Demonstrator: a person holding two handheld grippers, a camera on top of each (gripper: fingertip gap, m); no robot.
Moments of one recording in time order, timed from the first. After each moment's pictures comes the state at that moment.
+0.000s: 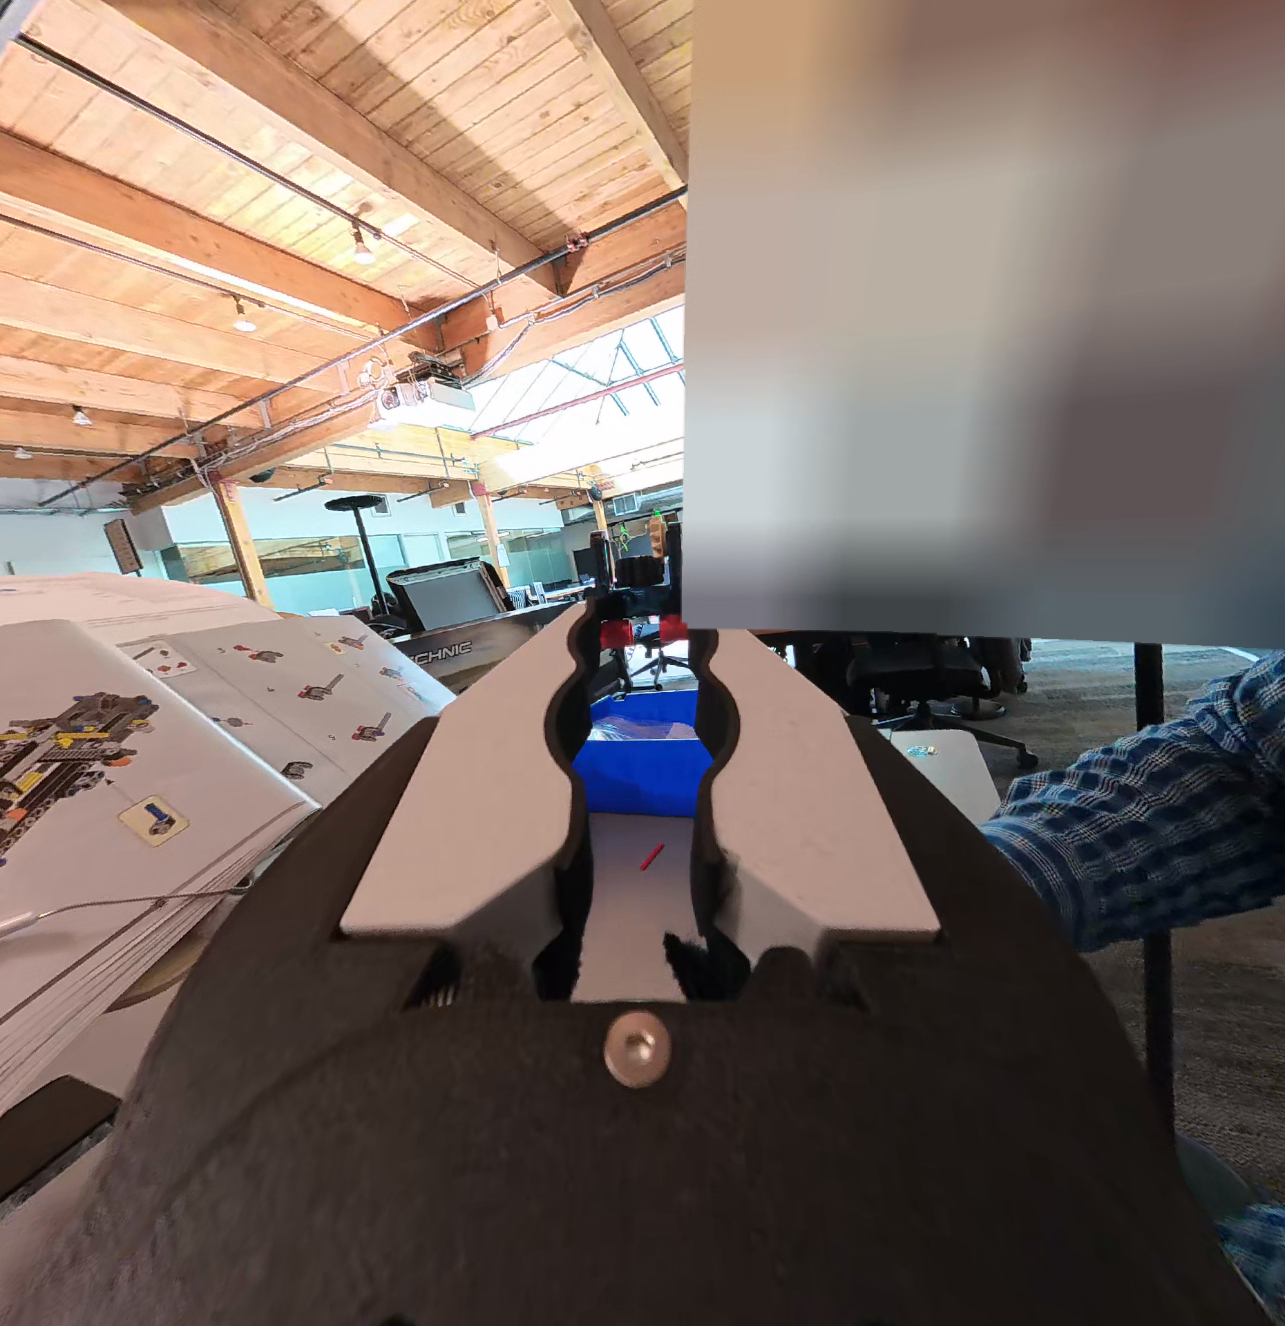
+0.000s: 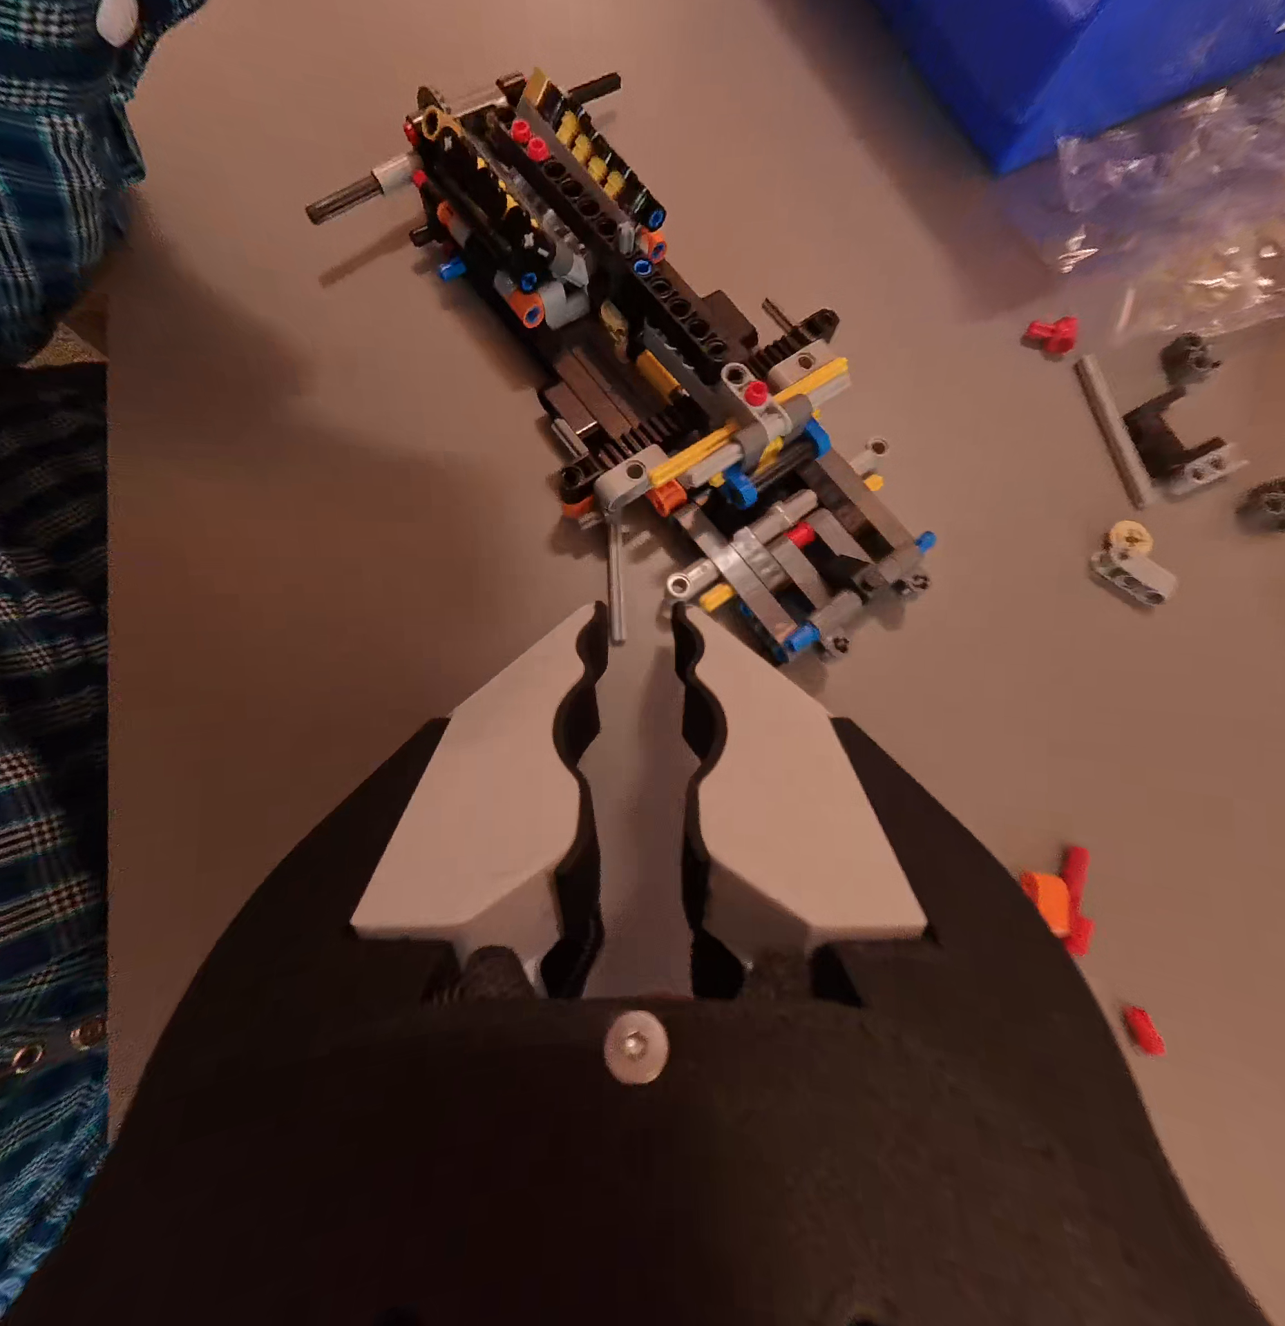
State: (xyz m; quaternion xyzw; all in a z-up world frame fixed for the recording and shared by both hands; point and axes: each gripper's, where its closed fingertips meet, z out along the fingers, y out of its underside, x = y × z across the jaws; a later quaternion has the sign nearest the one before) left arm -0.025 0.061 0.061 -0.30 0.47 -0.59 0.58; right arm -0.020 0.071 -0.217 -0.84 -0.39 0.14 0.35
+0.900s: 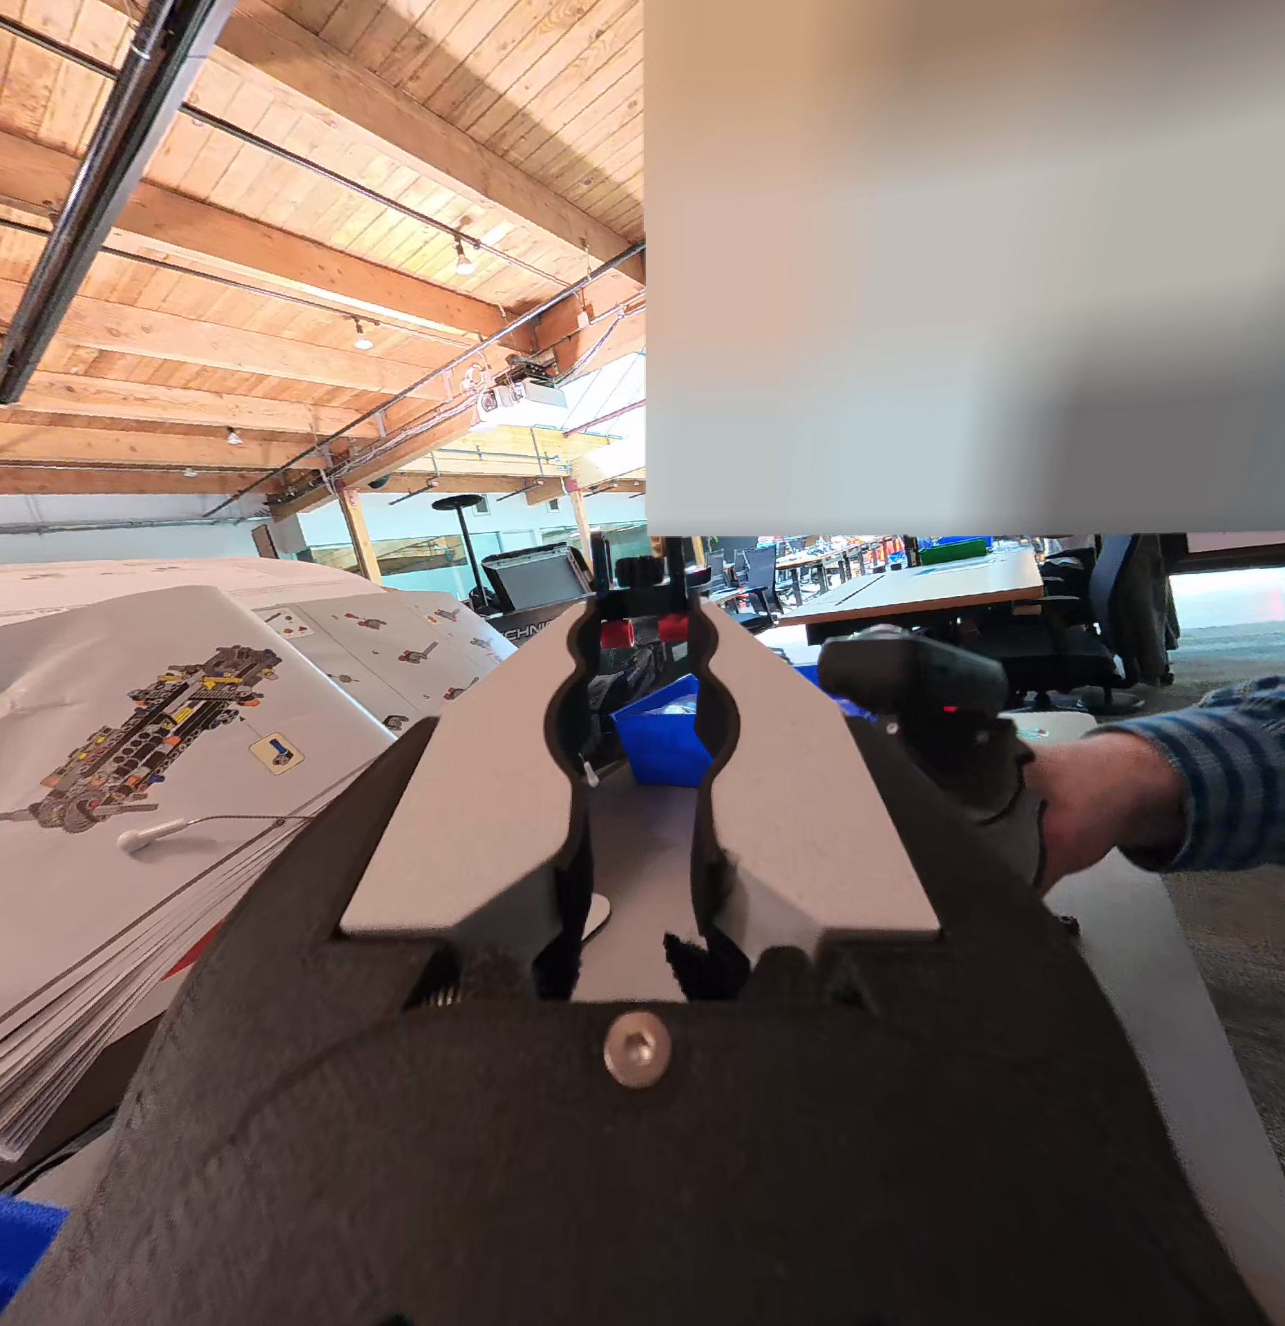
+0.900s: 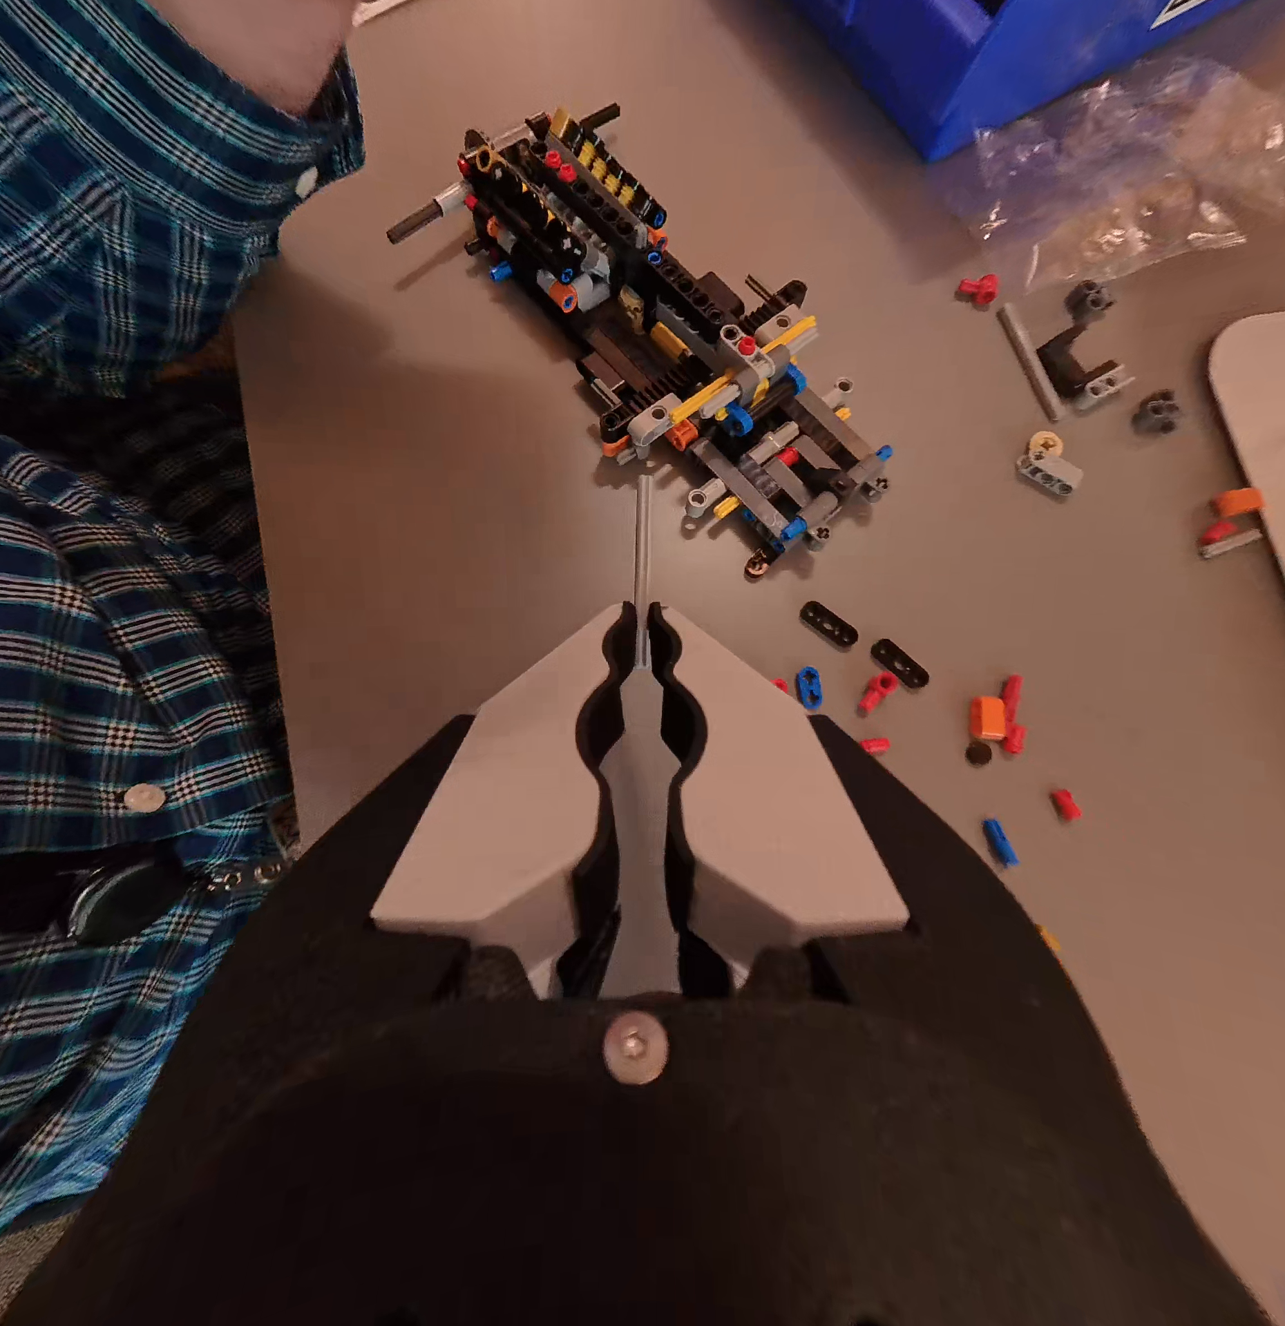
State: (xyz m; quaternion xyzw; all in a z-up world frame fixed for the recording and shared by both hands) left arm -0.026 0.079 0.039 -0.32 0.44 -0.54 0.64; right arm 0.004 0.029 -0.177 -0.85 -0.36 0.13 0.35
